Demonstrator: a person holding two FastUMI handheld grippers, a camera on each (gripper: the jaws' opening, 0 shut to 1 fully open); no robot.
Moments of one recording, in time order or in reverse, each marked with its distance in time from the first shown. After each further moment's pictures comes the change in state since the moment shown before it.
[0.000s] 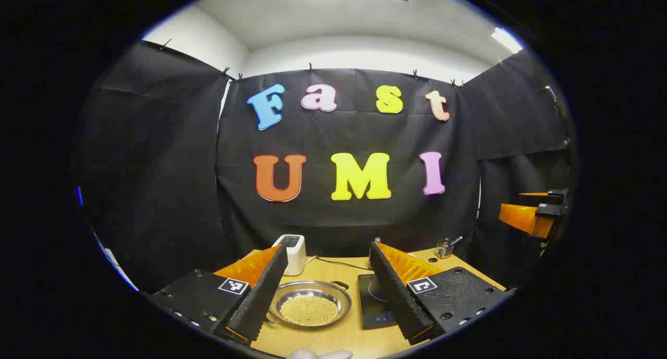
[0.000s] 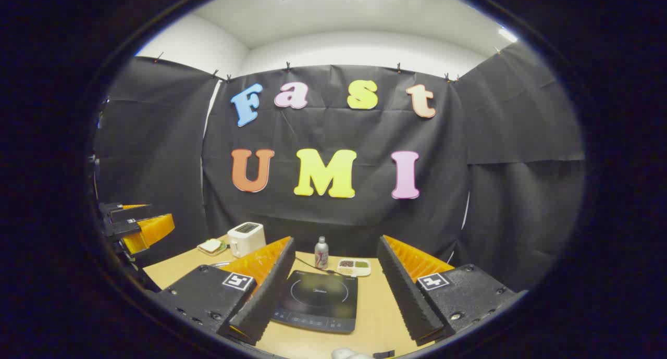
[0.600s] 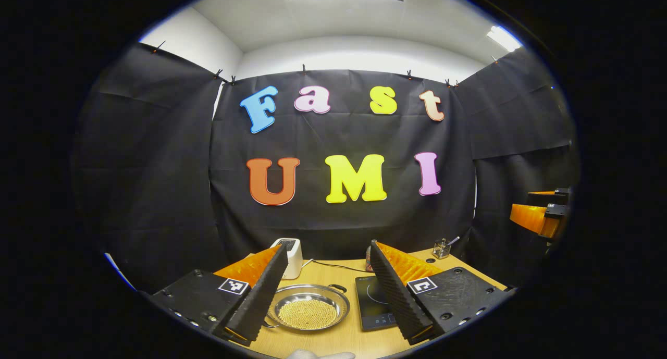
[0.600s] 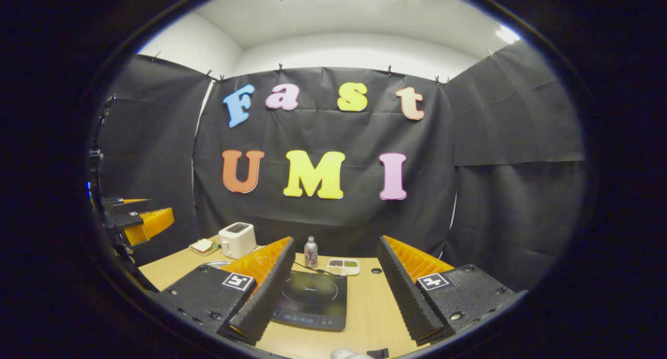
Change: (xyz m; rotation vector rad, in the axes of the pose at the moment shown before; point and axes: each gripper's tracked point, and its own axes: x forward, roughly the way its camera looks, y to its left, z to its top) left arm 0.002 0.009 0.002 0.015 0.015 -0.009; right arm -0.017 -0.006 -0.009 0.000 0.019 -0.031
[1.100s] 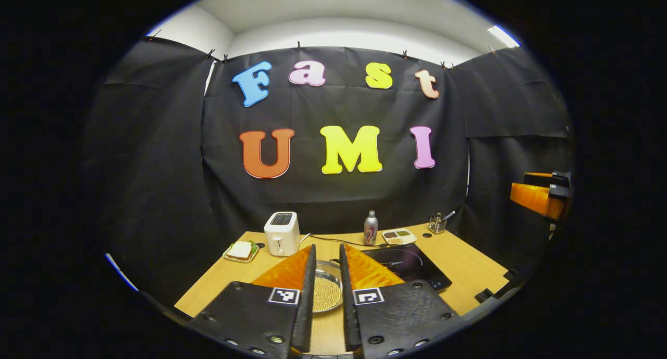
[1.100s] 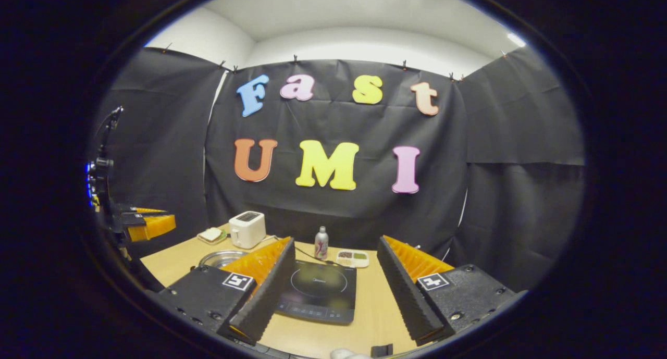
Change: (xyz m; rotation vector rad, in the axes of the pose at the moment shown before) left arm -0.006 0.026 -0.068 0.024 0.173 -0.042; right arm 0.000 0.032 -0.024 -0.028 0.062 0.069
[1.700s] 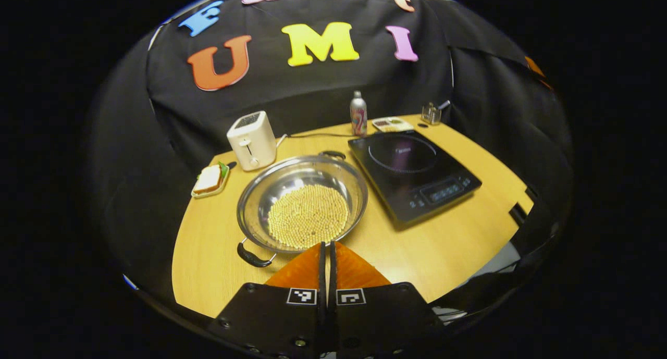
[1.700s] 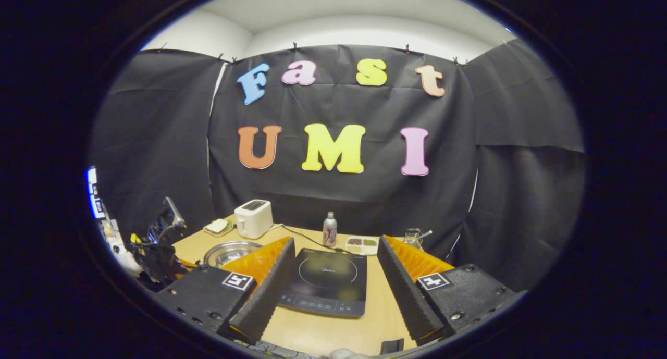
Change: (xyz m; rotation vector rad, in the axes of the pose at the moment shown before) left arm 0.046 0.013 -0.222 0.171 0.597 -0.218; right arm 0.019 -0.001 -0.027 0.028 0.063 0.004
